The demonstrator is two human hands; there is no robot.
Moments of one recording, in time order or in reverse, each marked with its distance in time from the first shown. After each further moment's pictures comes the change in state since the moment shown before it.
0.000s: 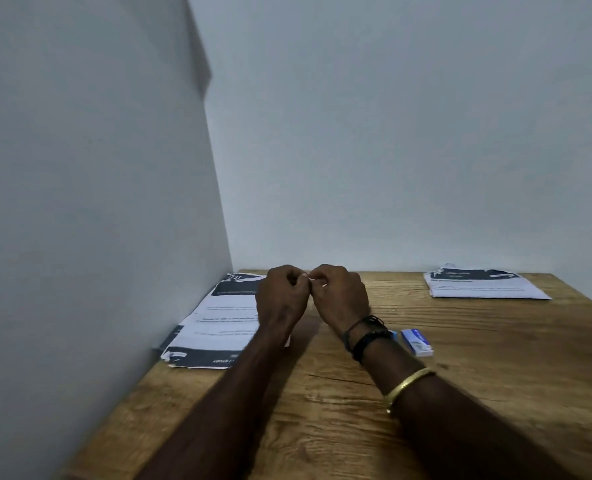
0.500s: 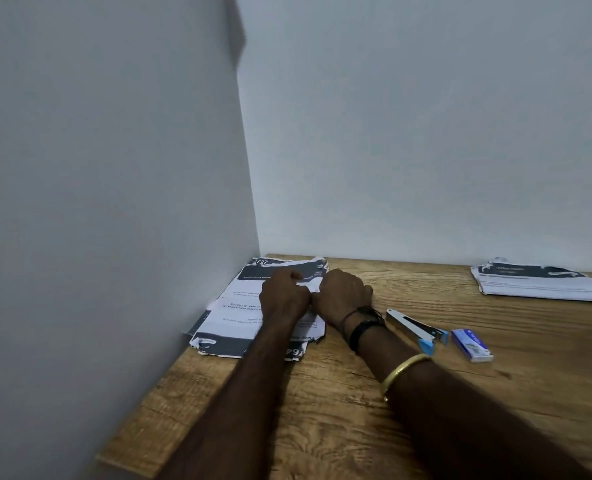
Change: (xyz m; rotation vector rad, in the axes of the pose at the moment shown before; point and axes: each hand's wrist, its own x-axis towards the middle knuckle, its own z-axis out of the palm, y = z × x) left_hand 0.022 -0.055 -0.023 0.139 -0.075 -0.251; right_hand 0.014 -0.016 0.072 -0.358 -0.291 0.138
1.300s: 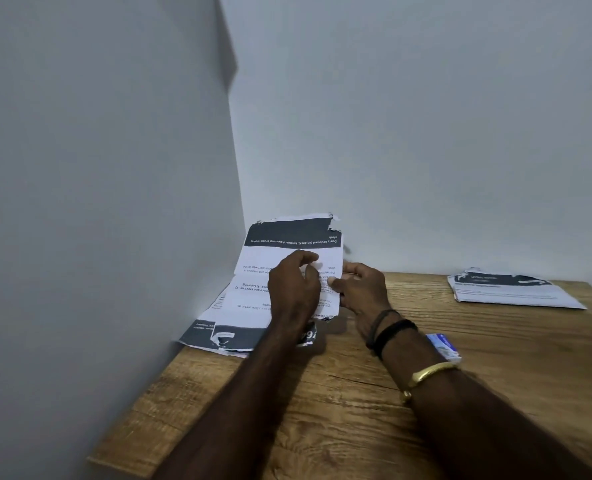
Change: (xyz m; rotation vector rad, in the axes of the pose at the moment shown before) left_hand -0.030 0.049 0.000 -0.258 0.203 0.345; right_hand -0.001 0.043 -0.037 1.163 0.085 0.205
